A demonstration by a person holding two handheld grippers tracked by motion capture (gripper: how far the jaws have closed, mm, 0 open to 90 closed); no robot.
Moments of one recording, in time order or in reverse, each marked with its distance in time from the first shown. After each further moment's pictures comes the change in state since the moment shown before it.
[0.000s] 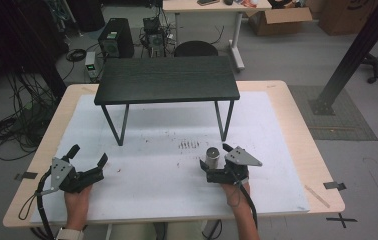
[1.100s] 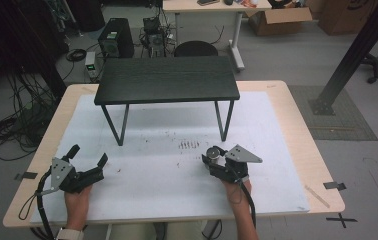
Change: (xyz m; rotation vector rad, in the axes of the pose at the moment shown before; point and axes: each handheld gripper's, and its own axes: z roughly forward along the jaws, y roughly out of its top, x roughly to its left) left arm 0.000 0.000 0.000 0.001 0.001 0.000; right arm -0.005 0.000 0.003 0.030 0.053 0.023
